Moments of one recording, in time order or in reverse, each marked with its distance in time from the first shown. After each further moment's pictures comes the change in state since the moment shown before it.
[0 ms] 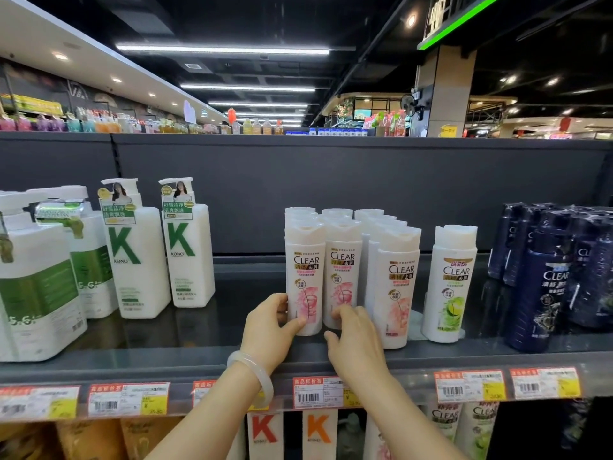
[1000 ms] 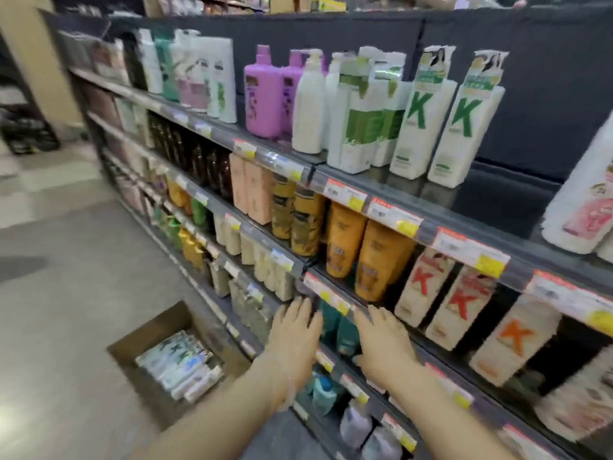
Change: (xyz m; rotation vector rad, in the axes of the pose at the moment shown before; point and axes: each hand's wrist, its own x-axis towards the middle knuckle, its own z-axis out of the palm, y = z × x) left_hand -0.318 -0.097 -0.114 1.080 -0.186 -0.610; right_hand -0.215 -0.077 0.125 -0.411 -0.799 -0.784
